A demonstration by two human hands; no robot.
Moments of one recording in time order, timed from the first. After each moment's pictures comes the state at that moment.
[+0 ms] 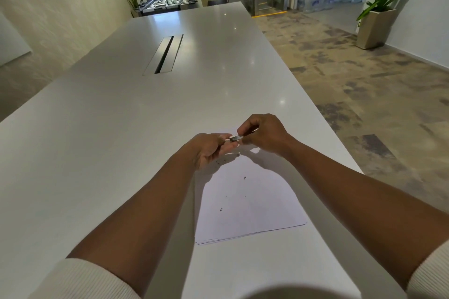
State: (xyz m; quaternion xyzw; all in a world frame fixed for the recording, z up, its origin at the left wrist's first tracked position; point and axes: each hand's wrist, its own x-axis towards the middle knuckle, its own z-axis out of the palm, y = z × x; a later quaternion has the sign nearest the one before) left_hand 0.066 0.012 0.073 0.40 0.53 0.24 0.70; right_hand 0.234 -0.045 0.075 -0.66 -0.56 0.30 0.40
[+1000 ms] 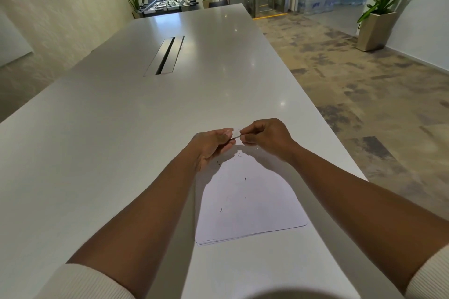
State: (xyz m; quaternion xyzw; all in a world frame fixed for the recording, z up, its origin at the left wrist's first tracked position) left_hand 0.064 0.013 0.065 0.41 0.49 0.32 0.71; right_hand 0.239 -0.048 0.061 -0.63 -0.51 0.35 0.47
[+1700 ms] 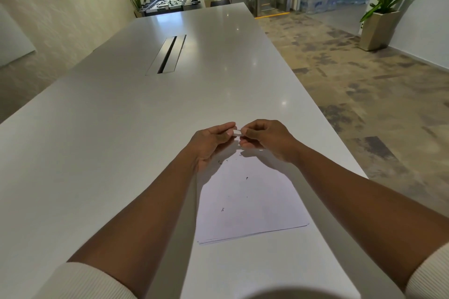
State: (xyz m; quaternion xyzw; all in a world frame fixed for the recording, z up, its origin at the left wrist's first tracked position) left_hand 0.056 0.009 0.066 0.45 0.42 0.33 0.71; right_hand 0.240 -0.042 0.056 -0.54 -0.41 0.53 0.51
